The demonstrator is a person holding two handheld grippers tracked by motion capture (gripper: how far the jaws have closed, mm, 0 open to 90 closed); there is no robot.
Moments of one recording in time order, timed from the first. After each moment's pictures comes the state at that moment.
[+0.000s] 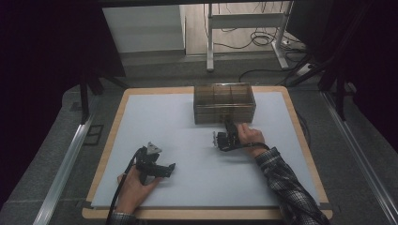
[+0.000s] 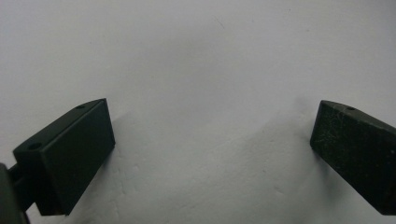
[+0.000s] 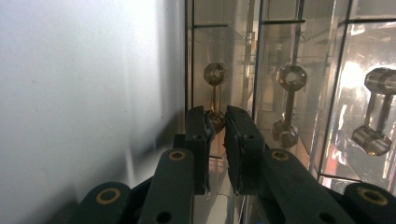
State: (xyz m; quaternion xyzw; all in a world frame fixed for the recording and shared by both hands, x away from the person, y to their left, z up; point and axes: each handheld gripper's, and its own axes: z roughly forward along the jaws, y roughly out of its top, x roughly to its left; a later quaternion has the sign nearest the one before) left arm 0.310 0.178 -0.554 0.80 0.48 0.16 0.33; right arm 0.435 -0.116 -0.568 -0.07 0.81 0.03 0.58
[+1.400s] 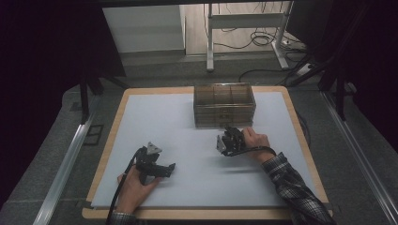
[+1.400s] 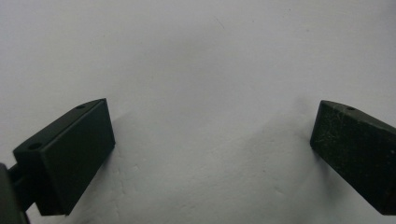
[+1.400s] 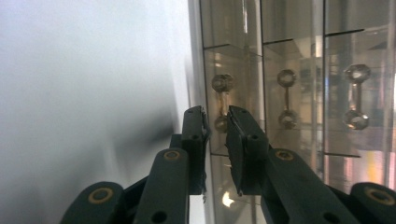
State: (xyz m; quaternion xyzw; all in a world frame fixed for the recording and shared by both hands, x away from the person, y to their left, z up) left arm 0.310 0.178 -0.554 0.80 0.48 0.16 0.33; right arm 0.406 -0.130 -0.543 -0.06 0.86 0.11 0.49
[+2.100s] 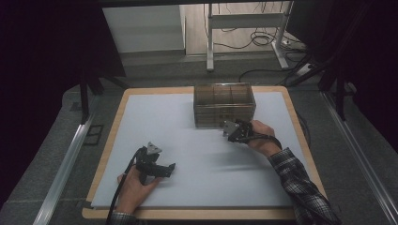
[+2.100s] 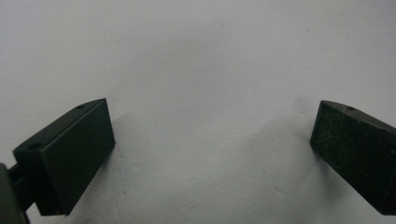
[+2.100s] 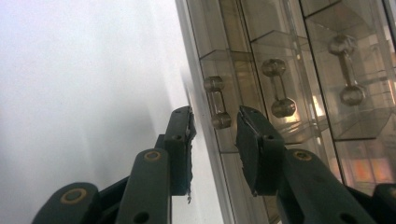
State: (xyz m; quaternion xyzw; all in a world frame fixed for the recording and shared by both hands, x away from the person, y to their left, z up) left arm 0.310 0.178 -0.554 0.80 0.48 0.16 0.33; right arm 0.432 -0.151 -0.501 -0.01 0.92 0.20 0.34
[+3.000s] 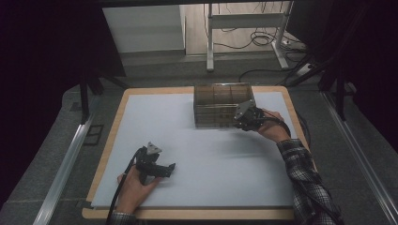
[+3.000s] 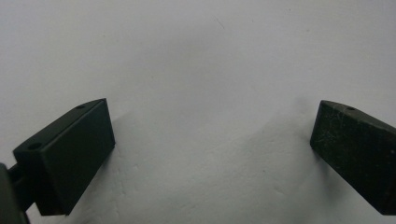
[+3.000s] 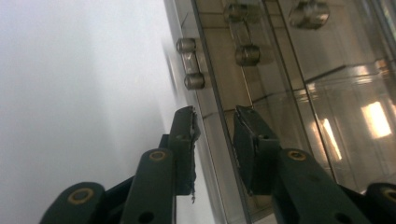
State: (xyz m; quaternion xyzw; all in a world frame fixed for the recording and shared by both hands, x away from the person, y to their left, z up) left arm 0.310 0.178 -0.554 0.80 0.48 0.16 0.33; right arm 0.489 -0.189 -0.478 0.03 0.95 0.23 0.19
